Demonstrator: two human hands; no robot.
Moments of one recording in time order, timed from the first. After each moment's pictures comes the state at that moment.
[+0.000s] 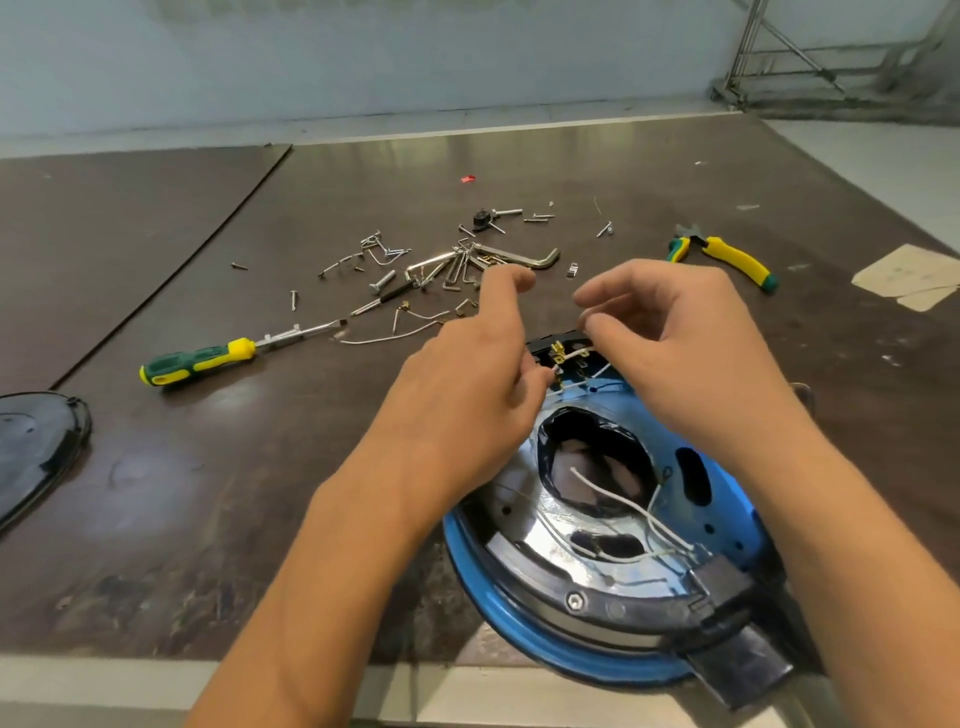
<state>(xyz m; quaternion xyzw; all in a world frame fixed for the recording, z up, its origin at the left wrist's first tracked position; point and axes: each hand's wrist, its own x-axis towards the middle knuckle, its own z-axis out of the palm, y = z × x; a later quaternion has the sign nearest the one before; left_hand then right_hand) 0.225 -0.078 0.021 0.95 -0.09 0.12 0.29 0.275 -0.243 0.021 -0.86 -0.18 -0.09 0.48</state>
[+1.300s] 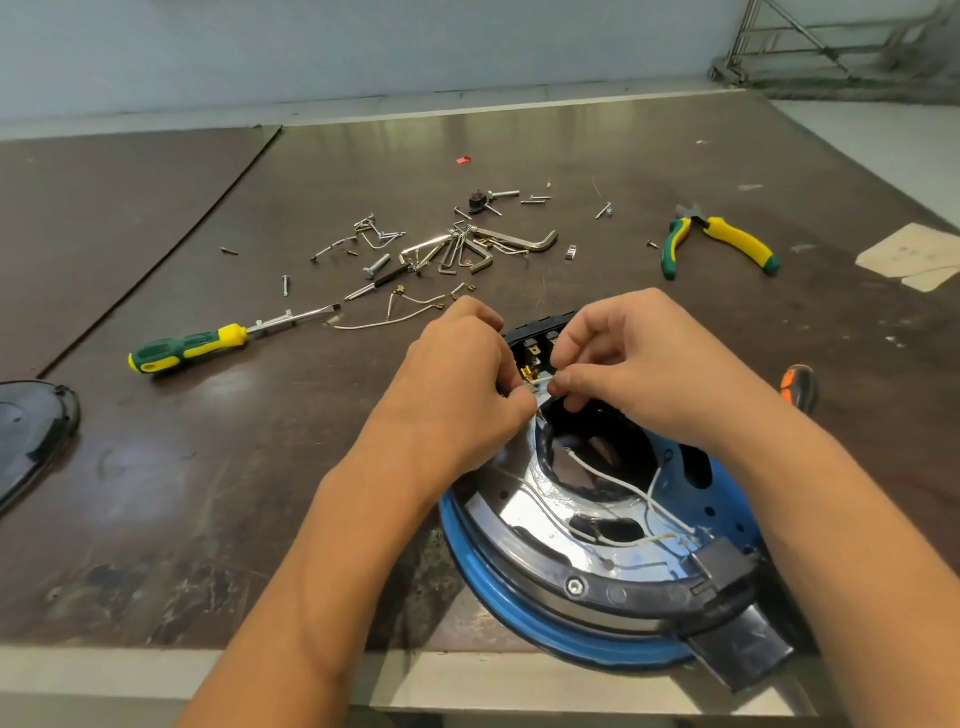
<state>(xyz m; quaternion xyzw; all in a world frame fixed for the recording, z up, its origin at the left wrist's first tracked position) 0.236 -0.071 0.001 0.97 -0.01 0.07 0.23 0.285 -0.240 0.003 -0.87 -0.20 0.11 0.44</state>
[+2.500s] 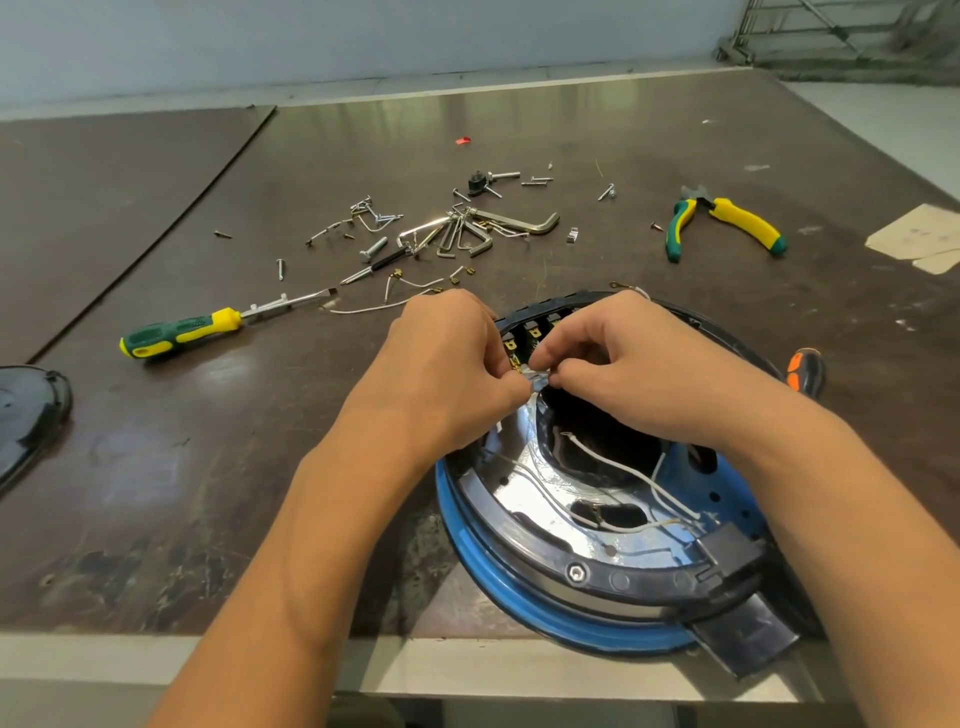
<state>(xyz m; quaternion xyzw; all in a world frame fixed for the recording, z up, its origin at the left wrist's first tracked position) 0.231 -0.068 0.010 0.97 0.02 0.06 0.24 0.284 -0.238 -0.002 -0.89 -0.29 0.11 0.34</state>
